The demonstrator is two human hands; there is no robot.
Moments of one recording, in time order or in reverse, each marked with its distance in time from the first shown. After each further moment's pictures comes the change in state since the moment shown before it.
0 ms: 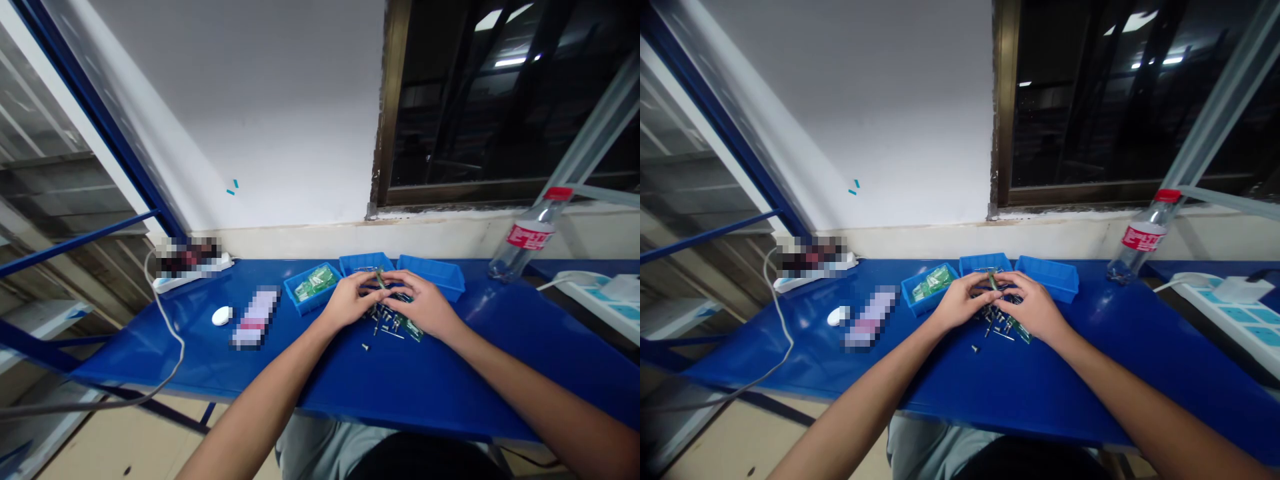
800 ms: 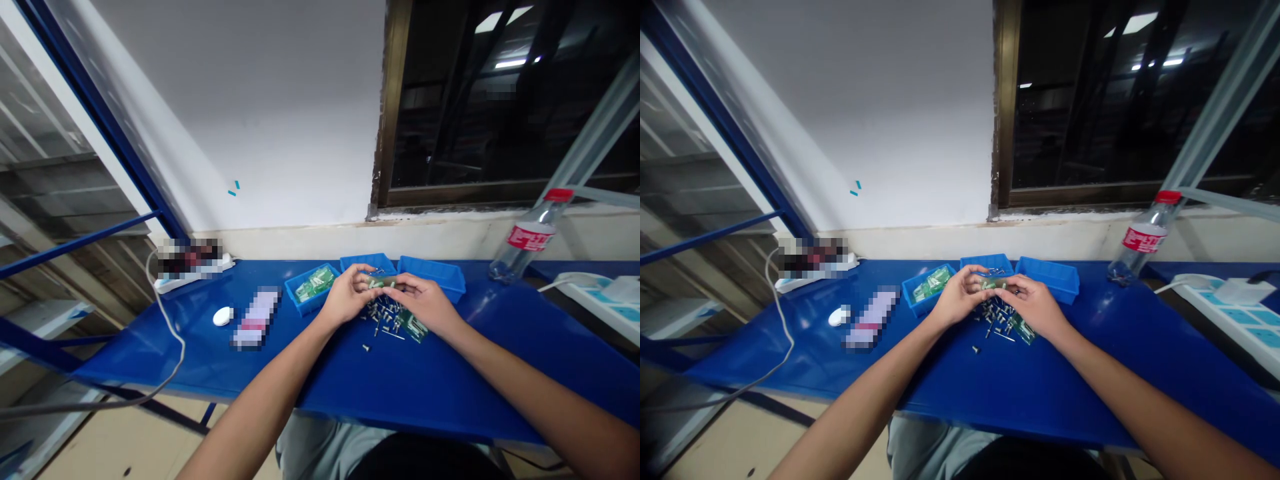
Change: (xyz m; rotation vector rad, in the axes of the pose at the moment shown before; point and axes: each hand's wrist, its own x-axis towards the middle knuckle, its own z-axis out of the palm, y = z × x) left_hand 0.004 -0.010 -0.002 -0.264 0.100 -0.151; right_hand 0.003 -0.002 -0.001 0.061 0.066 0.037
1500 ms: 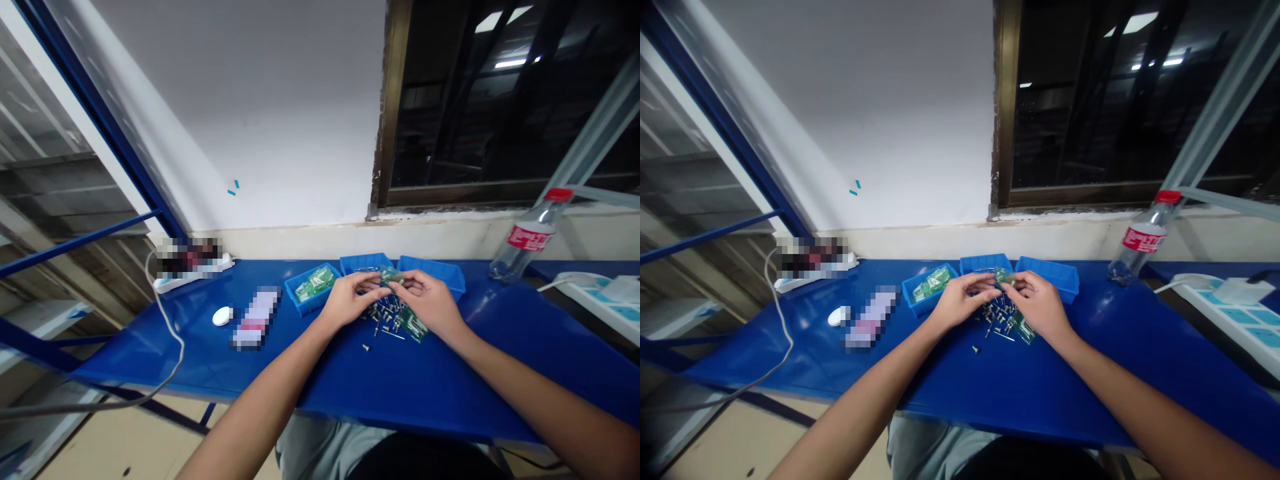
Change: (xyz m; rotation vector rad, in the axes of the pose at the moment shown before) left_hand -0.006 0.009 0.002 0.301 -0.010 0.108; right_hand -0.003 0.001 0.000 -0.071 0.172 0.029
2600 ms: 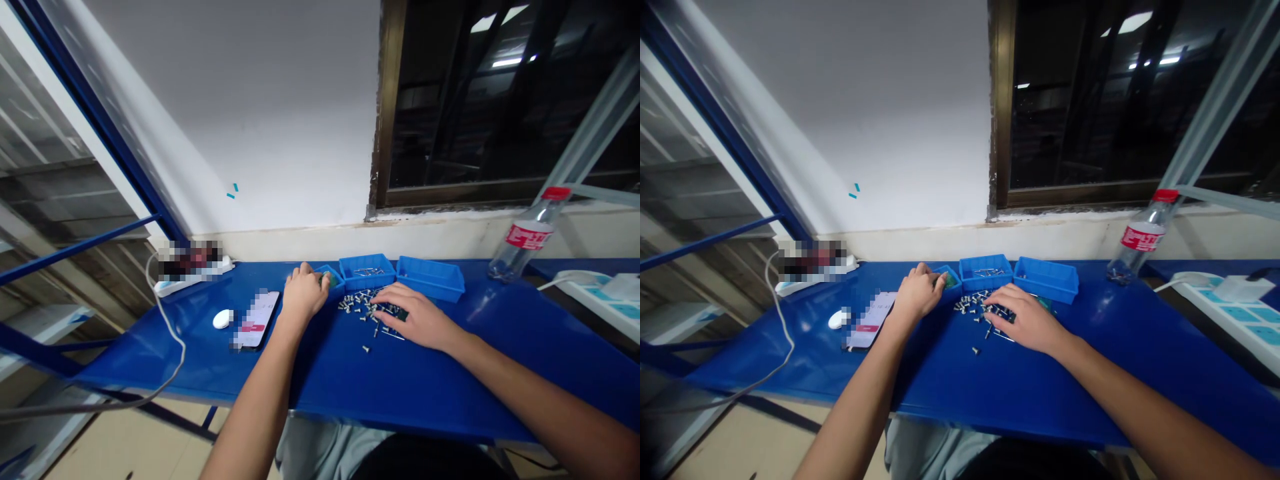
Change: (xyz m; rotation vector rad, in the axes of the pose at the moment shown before) left_hand -0.016 0.010 -0.076 1.264 0.171 -0.257; right_hand -0.009 -0.016 0.000 -0.431 -0.443 -0.425
